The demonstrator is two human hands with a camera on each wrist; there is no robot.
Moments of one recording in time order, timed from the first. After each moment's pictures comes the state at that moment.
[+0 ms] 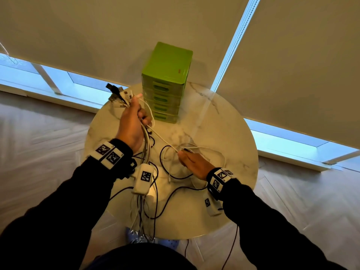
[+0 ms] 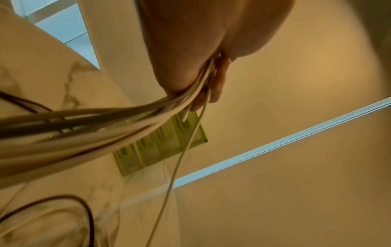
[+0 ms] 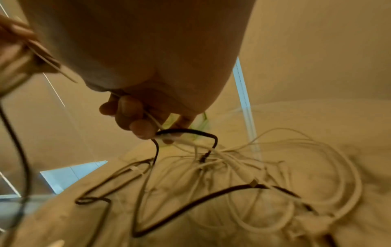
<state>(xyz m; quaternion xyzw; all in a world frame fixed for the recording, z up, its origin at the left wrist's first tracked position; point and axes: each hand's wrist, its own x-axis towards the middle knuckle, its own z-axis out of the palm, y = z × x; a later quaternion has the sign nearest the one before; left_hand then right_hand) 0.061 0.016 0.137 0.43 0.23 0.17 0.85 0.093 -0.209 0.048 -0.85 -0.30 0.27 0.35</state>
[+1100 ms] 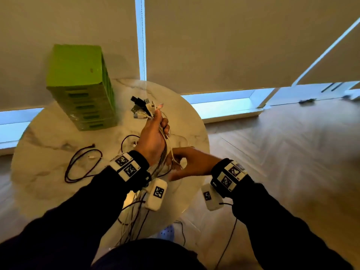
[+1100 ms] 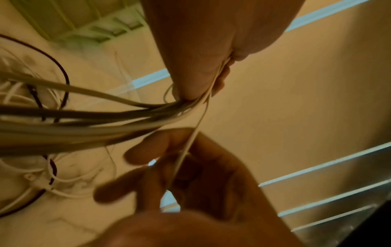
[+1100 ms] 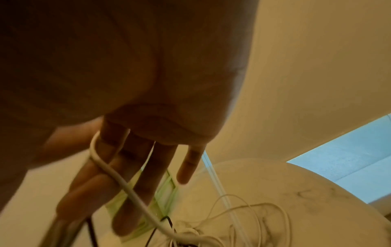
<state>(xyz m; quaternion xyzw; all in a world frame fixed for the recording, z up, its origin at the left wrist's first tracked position) 0.072 -0.169 0.137 0.44 0.08 -0.09 0.89 0.033 -0.325 0.126 -0.85 -0.24 0.28 0.37</state>
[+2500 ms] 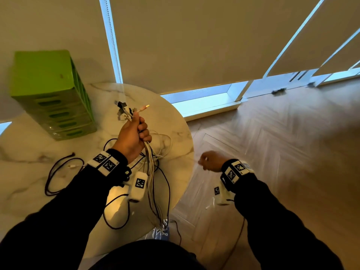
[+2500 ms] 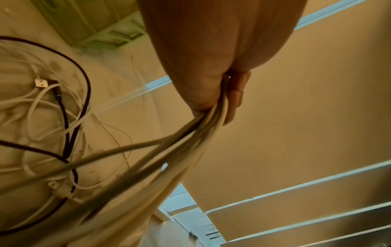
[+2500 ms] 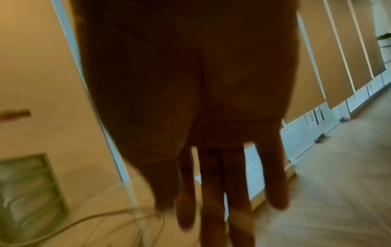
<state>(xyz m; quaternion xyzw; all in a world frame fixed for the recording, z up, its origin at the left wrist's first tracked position) 0.082 -0.160 0.120 0.44 0.09 -0.19 0.87 -0.001 -0.430 0.091 -0.92 0.15 0.32 0.19</state>
